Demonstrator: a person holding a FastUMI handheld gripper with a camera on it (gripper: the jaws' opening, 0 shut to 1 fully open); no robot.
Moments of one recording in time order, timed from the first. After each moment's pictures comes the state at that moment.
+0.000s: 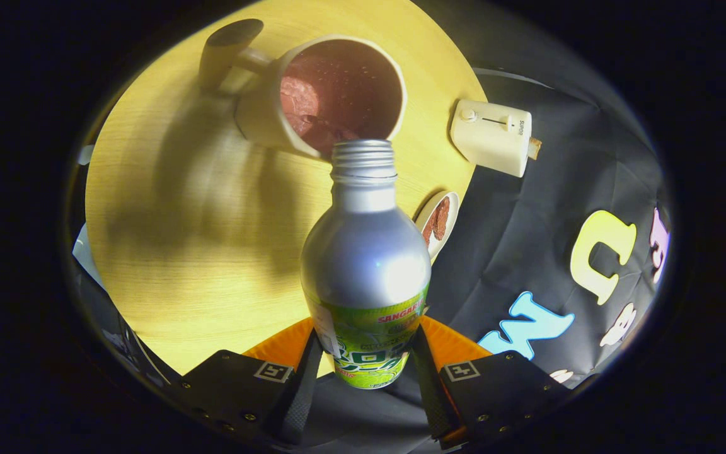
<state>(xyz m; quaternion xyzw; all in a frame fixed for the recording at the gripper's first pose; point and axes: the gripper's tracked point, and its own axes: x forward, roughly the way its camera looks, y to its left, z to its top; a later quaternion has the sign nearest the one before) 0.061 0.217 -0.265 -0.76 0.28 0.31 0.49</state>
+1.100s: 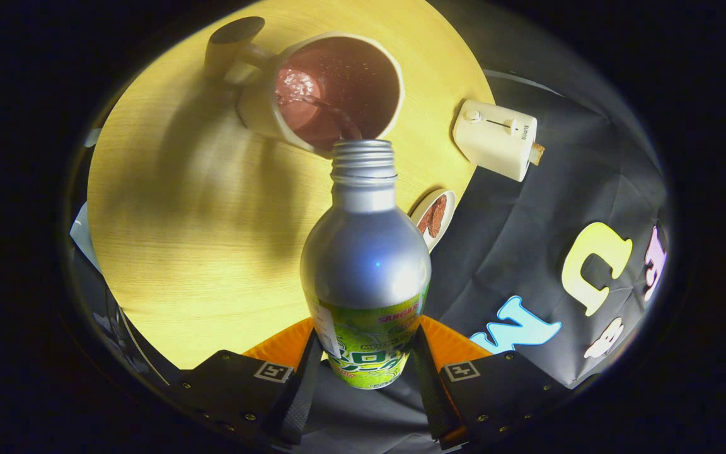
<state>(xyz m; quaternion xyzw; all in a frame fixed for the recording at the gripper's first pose) 0.065 0.219 -0.252 -0.79 0.27 0.29 0.47</state>
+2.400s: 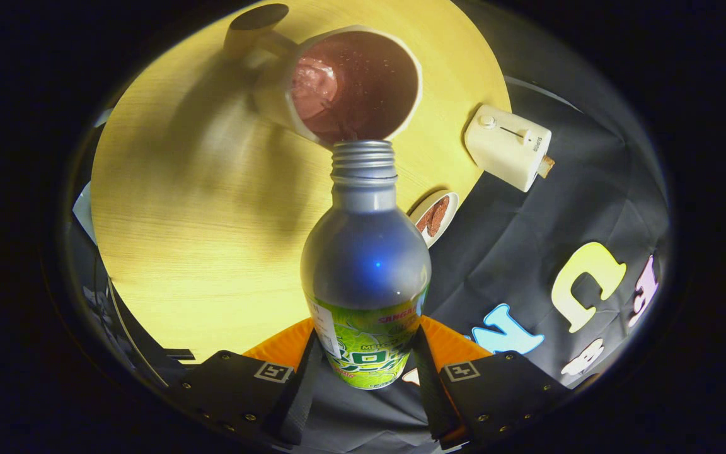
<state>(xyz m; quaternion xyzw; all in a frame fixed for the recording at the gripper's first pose) 0.072 0.220 -0.241 -0.82 0.26 0.29 0.41</state>
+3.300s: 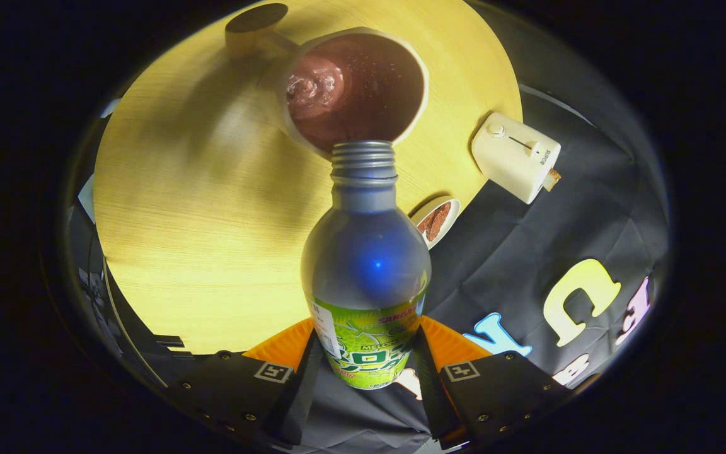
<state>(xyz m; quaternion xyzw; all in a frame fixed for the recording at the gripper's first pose) 0.076 0.231 -0.237 -0.84 0.25 0.29 0.38</state>
